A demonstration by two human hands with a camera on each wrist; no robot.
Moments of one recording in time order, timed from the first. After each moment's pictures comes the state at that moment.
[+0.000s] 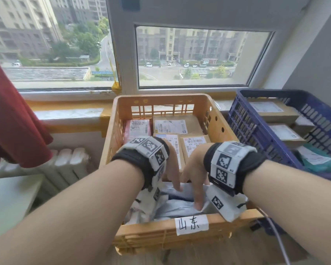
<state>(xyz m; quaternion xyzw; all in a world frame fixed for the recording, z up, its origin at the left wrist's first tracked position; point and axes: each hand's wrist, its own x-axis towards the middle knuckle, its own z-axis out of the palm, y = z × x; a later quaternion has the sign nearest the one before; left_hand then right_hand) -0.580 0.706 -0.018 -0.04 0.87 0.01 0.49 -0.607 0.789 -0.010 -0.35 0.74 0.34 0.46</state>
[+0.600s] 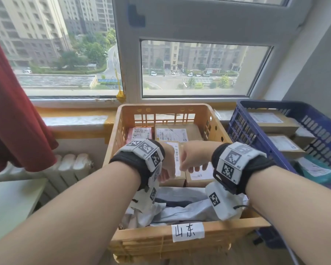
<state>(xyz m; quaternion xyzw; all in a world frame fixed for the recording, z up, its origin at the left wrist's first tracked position) -0.581 0.692 -0.007 -0.11 0.91 0.16 0.36 -0.638 0.795 -0.012 -0.33 0.89 0.03 0.30</state>
